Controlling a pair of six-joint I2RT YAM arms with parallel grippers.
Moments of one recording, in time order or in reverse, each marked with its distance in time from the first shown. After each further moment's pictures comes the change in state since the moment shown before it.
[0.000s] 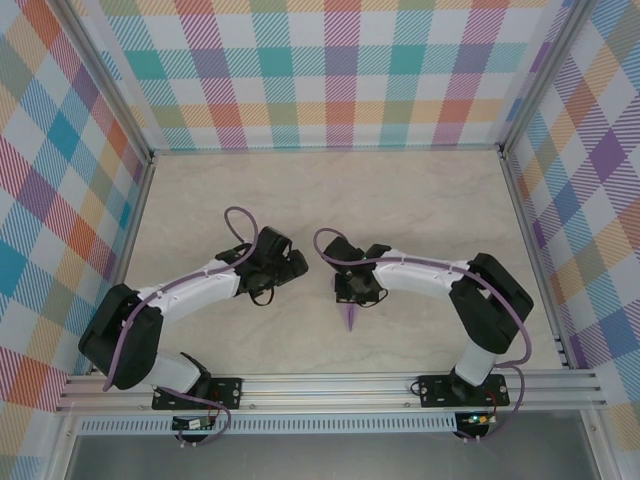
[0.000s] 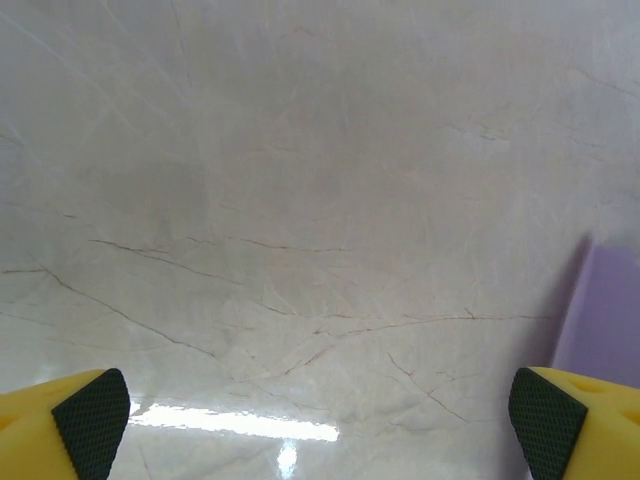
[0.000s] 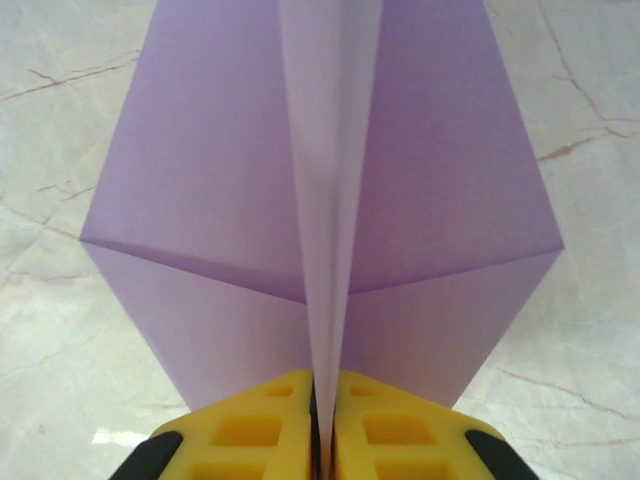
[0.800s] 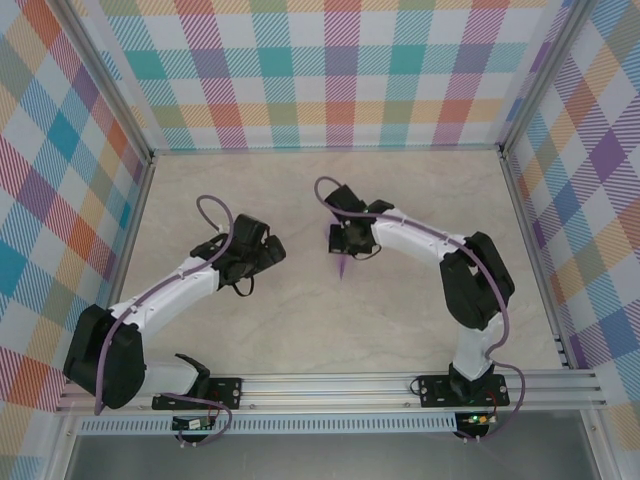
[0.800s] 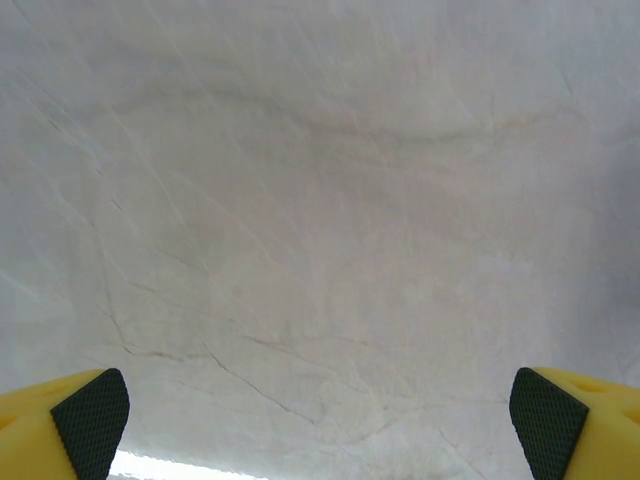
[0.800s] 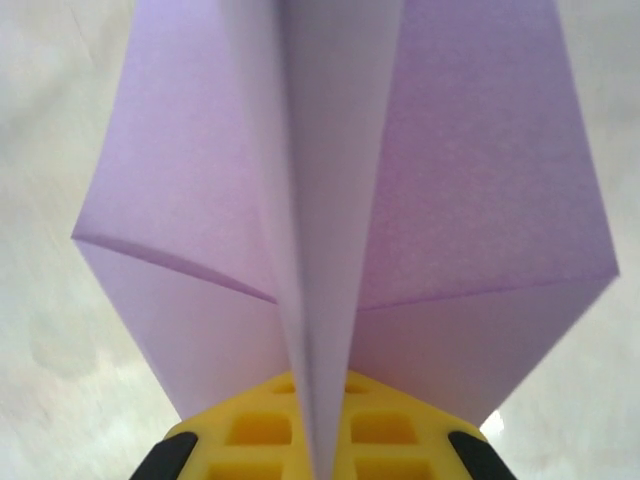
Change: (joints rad) left arm 0.137 -0.113 0.048 -0.117 -0.102 0.112; right arm -0.209 0.166 0.378 -0.011 -0.026 -0.201
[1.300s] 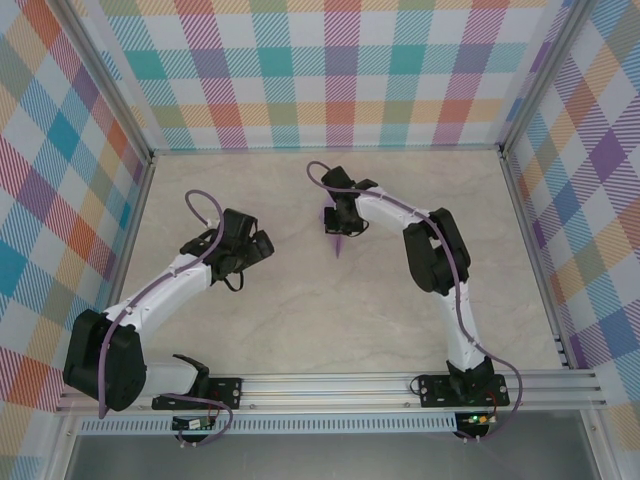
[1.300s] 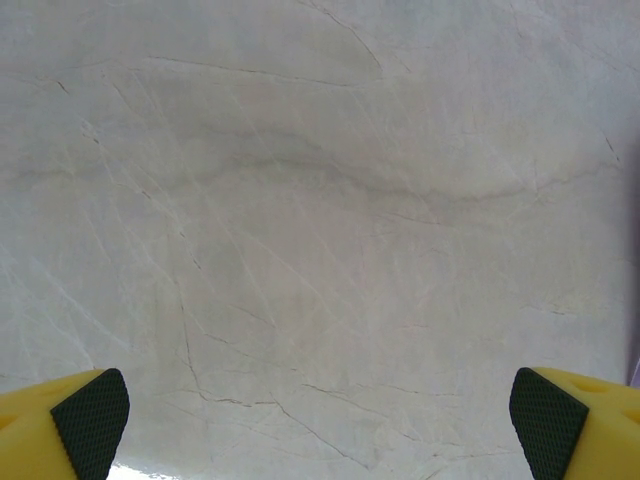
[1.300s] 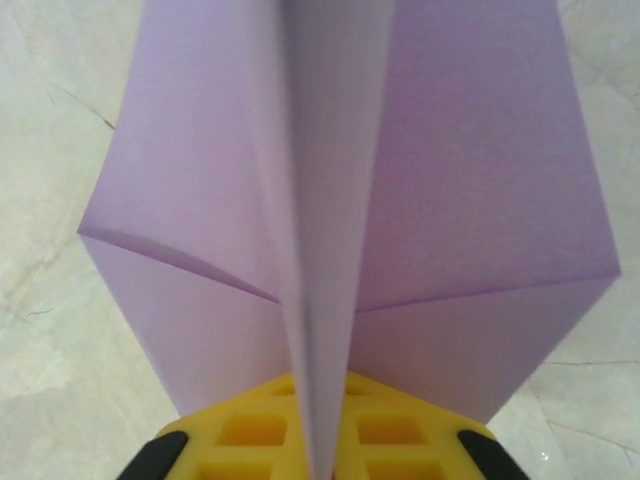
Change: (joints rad) left arm 0.079 -0.009 0.015 -0.025 -0.021 0.080; right arm -0.088 0.377 0.370 -0.063 -0.045 -0.136
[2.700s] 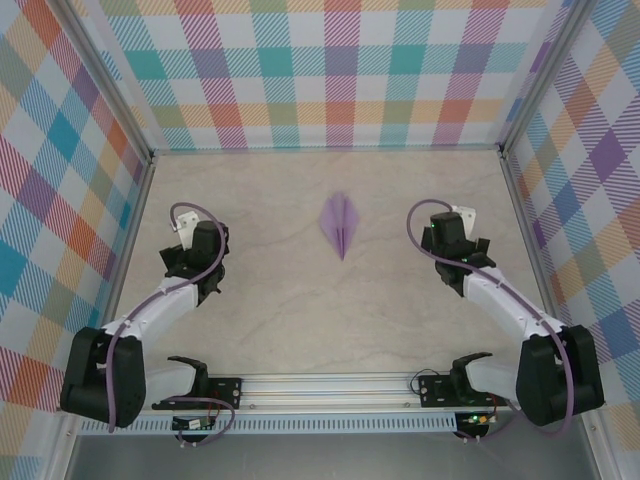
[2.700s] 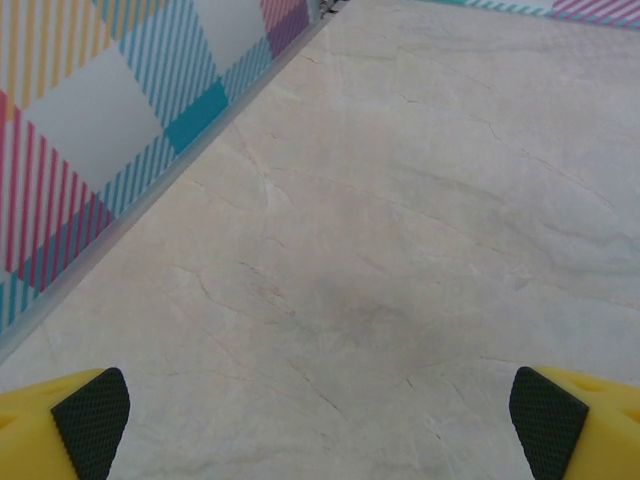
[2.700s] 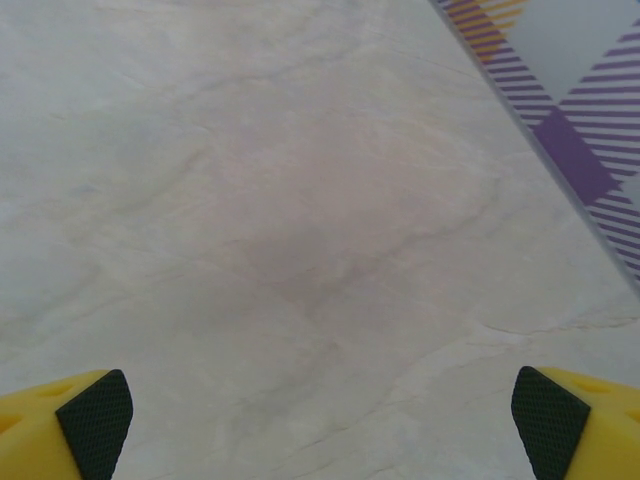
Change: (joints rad) left arm 0.184 -0.076 -0.304 0.546 -0.504 0.452; right arm -0.343 -1.076 -1.171 0.538 0.566 -0.235
